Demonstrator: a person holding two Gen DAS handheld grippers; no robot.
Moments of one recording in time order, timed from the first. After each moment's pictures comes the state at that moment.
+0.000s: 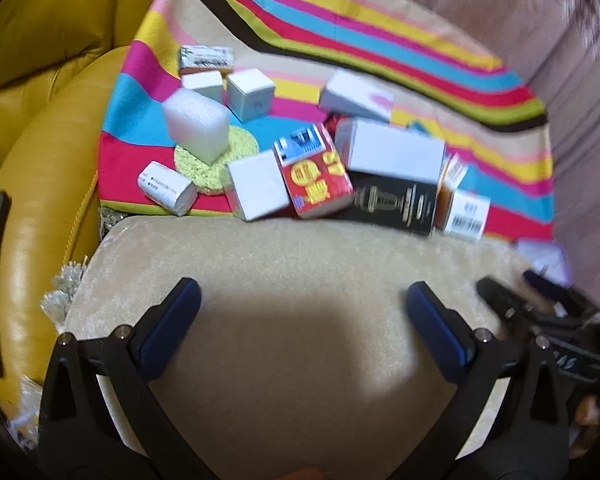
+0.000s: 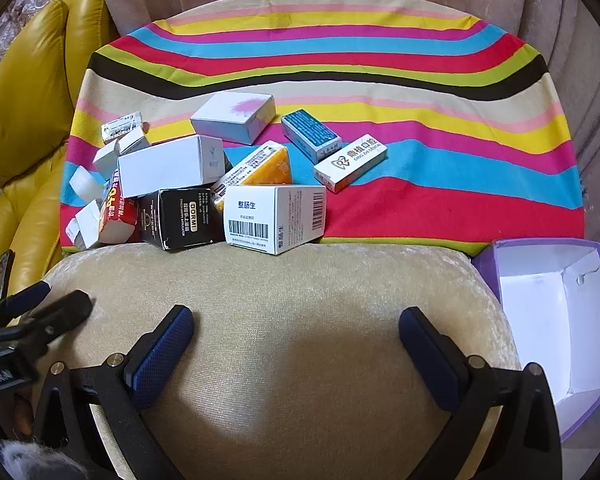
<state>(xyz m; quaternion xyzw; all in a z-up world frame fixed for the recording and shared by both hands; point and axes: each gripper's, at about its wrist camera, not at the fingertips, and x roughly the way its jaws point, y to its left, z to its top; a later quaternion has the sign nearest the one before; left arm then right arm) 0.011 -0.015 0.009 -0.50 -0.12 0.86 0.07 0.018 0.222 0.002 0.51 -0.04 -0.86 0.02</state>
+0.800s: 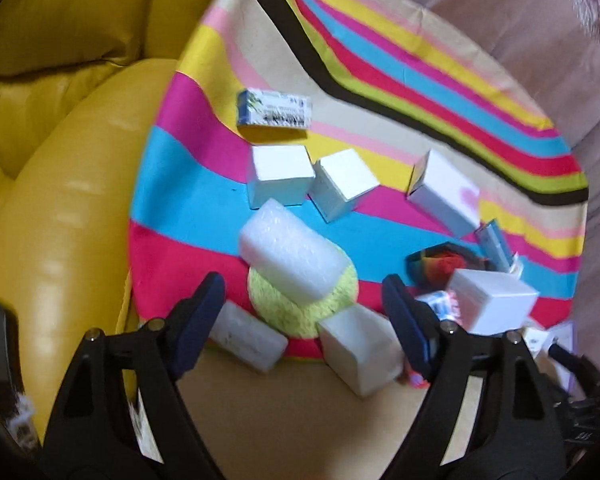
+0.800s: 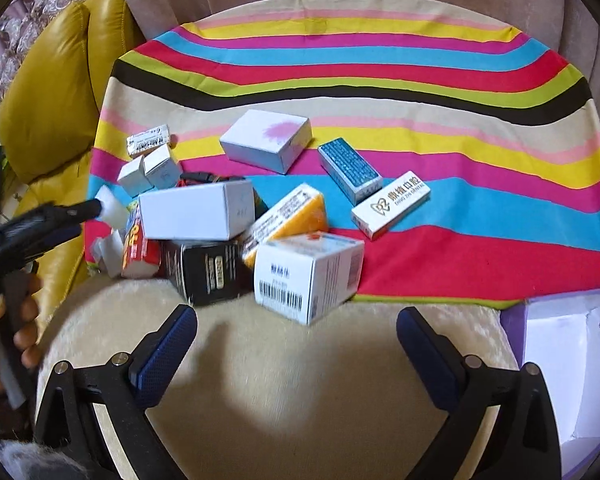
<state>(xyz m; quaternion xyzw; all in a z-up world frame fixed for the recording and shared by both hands) -0.099 -0.090 -0.009 -0.50 -0.14 0.85 0.03 -0.028 0.222 0.010 0.52 -0.05 -0.85 0.09</state>
